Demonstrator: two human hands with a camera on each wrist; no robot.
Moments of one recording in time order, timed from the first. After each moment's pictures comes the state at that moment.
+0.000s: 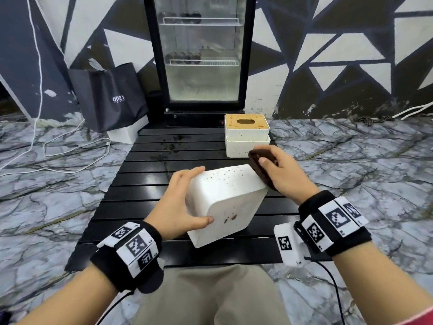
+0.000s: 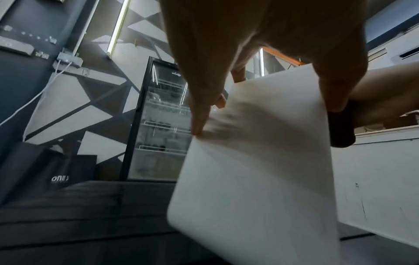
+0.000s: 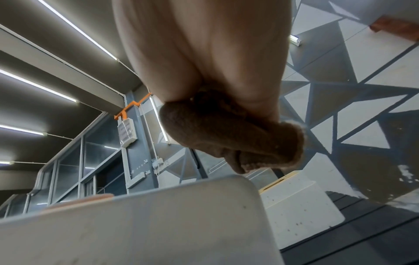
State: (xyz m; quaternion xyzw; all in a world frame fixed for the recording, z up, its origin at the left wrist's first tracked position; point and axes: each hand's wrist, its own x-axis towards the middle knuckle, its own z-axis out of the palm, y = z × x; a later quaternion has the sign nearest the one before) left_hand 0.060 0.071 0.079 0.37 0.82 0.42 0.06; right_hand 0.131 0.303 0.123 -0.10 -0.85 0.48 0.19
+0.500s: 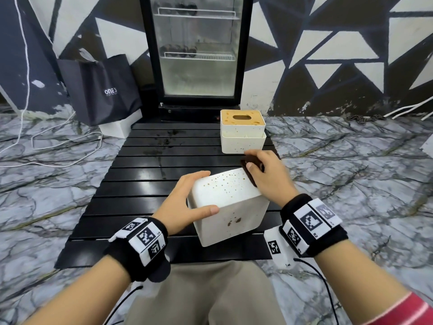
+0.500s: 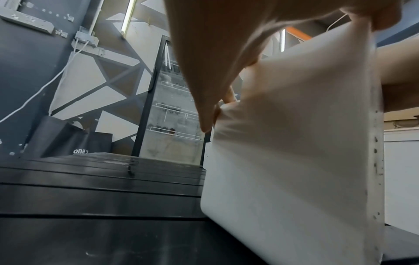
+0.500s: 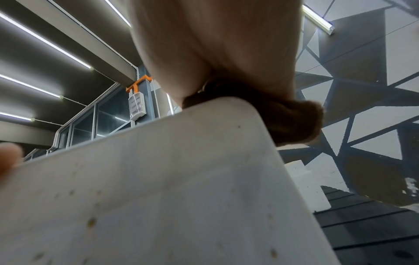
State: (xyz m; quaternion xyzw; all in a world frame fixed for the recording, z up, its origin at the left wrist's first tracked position) left_hand 0.055 0.087 0.060 0.35 0.79 0.48 0.14; right_hand 0.116 0.300 0.093 -0.14 -0.90 0.37 0.19
